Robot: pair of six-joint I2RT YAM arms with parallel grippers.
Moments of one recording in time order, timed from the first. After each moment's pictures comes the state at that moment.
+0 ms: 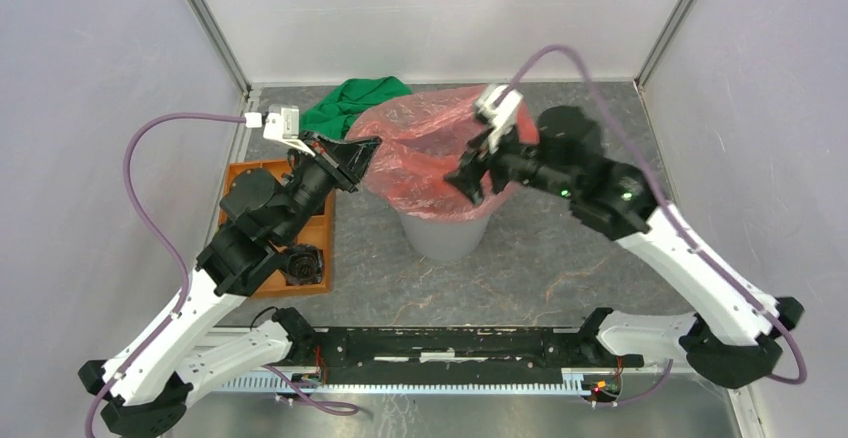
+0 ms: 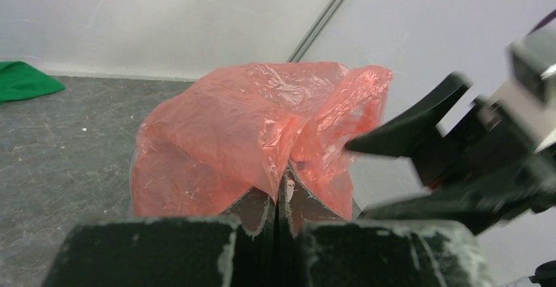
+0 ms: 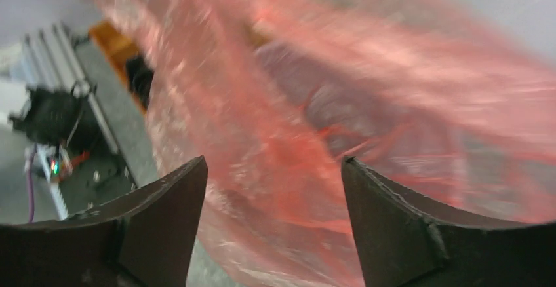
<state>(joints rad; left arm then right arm) -0.76 0.78 1.07 -0.13 -0.20 -0.53 0.77 1.15 1.55 -0.60 -0.13 -0.04</state>
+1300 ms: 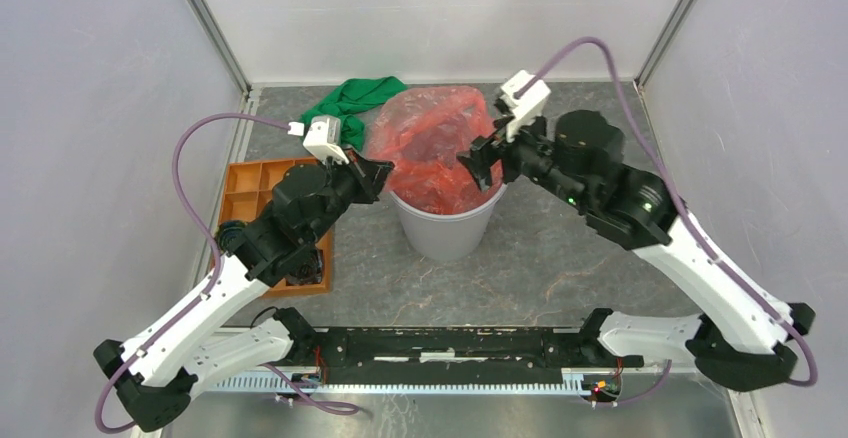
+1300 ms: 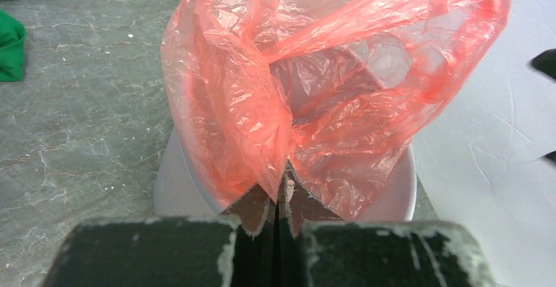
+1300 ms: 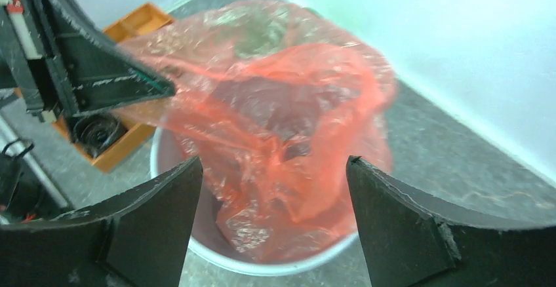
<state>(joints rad) -0.76 0.86 0.97 -0.25 -0.27 -0.59 0.88 1.18 1.54 -0.59 0.13 -0.04</state>
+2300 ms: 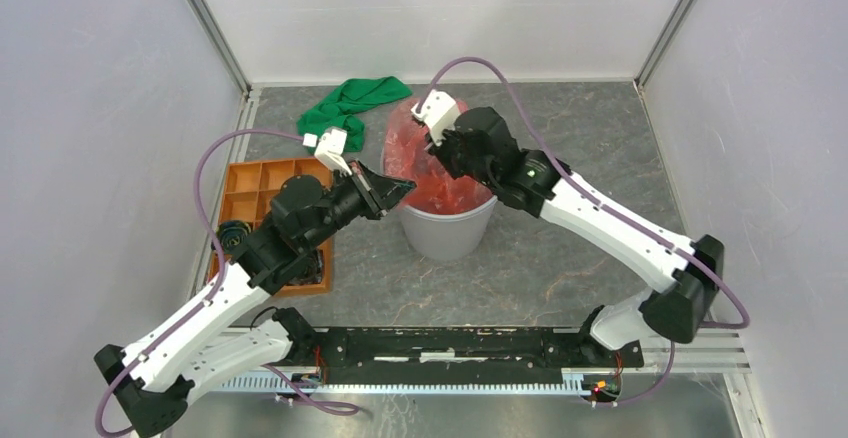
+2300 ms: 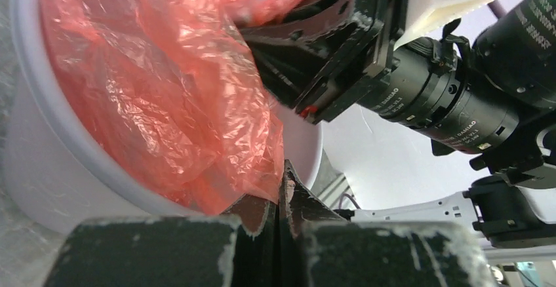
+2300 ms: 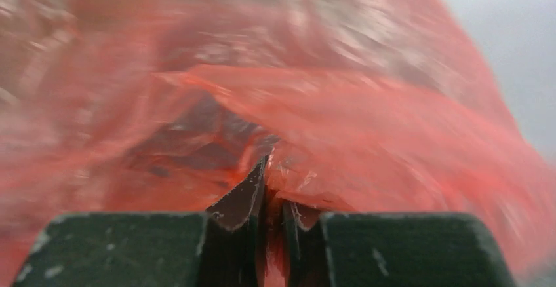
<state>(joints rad) -0.76 0.80 0.88 -0.15 0.00 -0.81 0.87 1.42 1.41 -0.36 0.28 -0.21</state>
